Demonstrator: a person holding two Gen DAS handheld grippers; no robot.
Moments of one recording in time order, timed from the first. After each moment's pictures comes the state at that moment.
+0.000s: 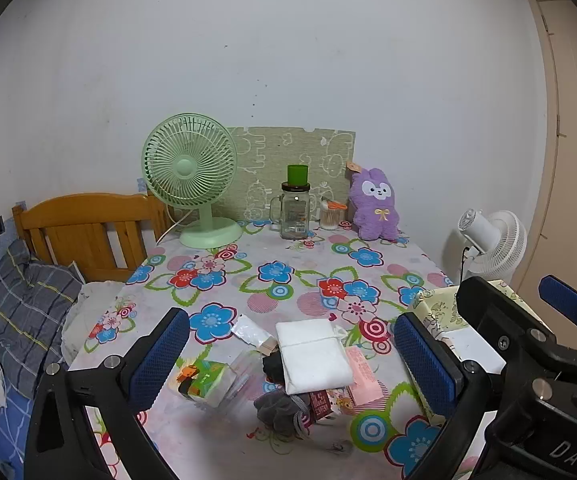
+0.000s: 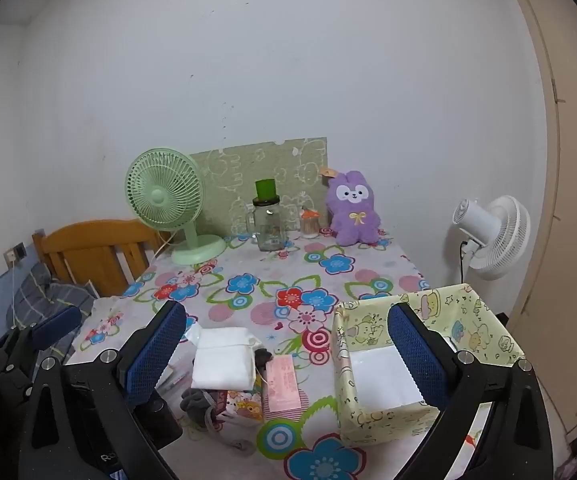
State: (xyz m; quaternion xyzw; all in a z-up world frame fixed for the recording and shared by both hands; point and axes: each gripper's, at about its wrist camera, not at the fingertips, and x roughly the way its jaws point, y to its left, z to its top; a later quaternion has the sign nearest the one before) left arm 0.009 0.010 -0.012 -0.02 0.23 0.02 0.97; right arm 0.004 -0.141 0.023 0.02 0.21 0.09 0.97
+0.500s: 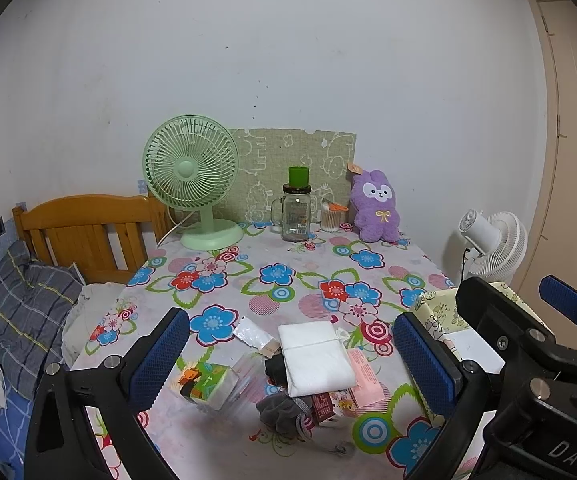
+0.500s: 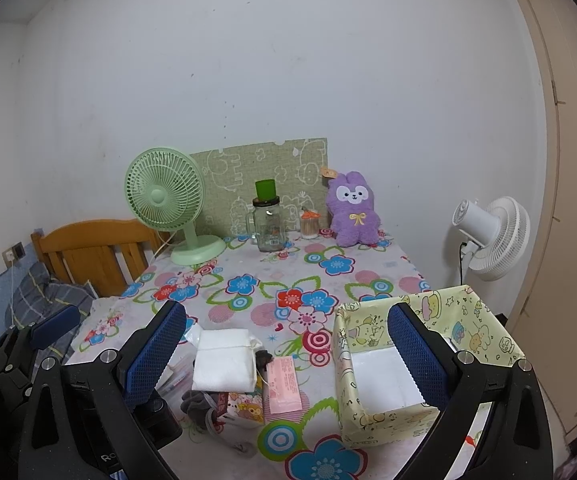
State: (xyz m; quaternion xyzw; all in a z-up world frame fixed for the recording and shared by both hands) left arm 0.011 0.012 -0.009 -0.02 0.22 0.02 0.97; right arm 0.005 -0.139 0.023 0.02 0.21 0.09 0.97
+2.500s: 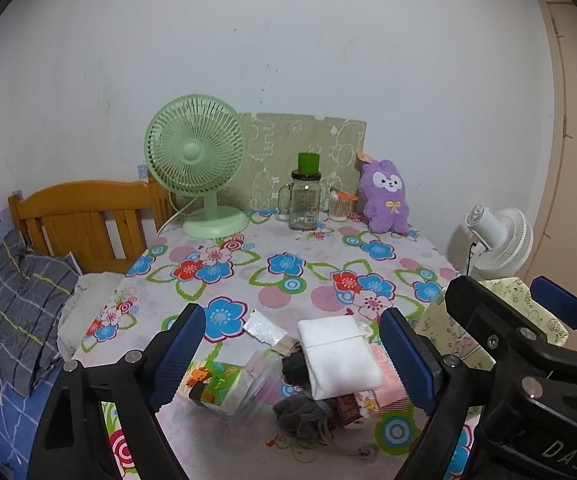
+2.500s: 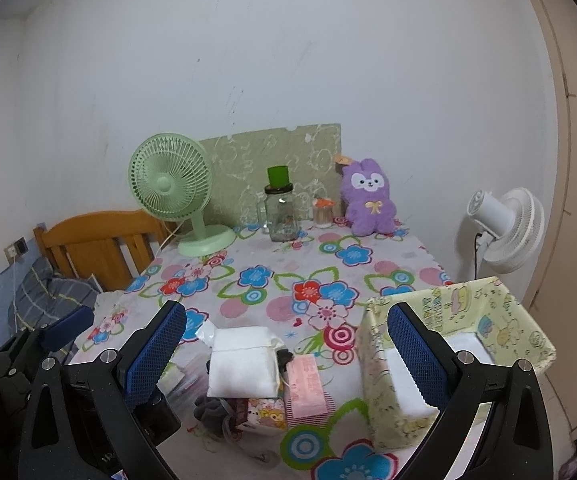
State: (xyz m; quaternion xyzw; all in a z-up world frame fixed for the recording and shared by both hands) left arm 0.033 0.041 -0.024 -0.03 0.25 0.01 0.97; right arm 0.030 -0.110 0.009 0.02 0.24 0.10 0.97
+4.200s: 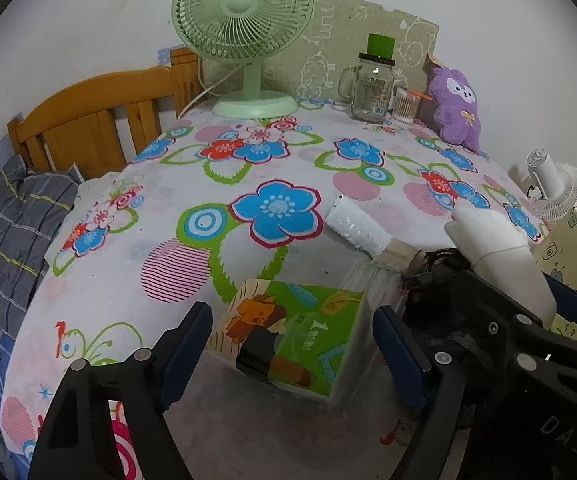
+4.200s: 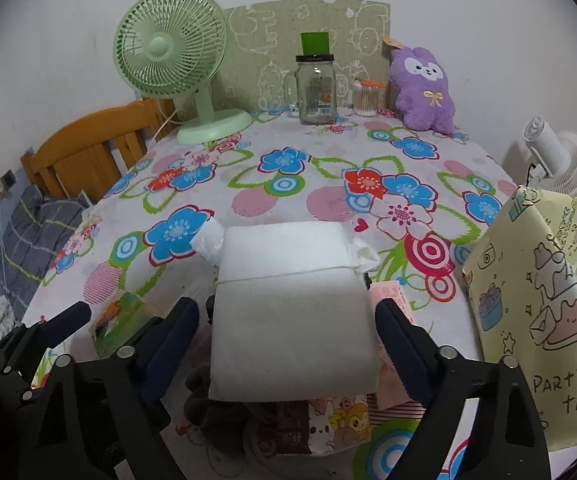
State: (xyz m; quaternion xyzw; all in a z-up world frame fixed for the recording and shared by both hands) left arm 0.097 0.110 -0.143 -0.07 0.40 0.05 0.91; right arm 0.117 -0.032 -0.116 -0.01 0.39 0.12 0.91
